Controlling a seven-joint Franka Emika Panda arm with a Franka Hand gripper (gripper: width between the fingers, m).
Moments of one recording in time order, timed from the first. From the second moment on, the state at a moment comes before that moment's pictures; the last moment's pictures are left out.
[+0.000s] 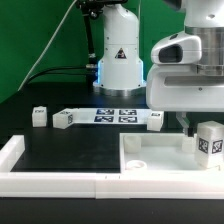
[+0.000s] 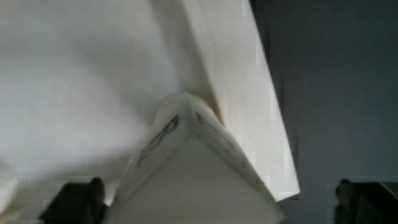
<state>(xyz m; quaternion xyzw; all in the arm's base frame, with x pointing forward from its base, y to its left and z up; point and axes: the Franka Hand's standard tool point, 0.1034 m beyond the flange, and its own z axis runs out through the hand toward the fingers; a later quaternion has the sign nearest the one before) 0.632 0.128 0.080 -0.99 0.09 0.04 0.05</state>
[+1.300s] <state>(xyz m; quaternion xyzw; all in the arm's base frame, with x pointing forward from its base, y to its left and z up) 0.635 0.121 0.080 -0.99 -0.15 0.02 0.04</state>
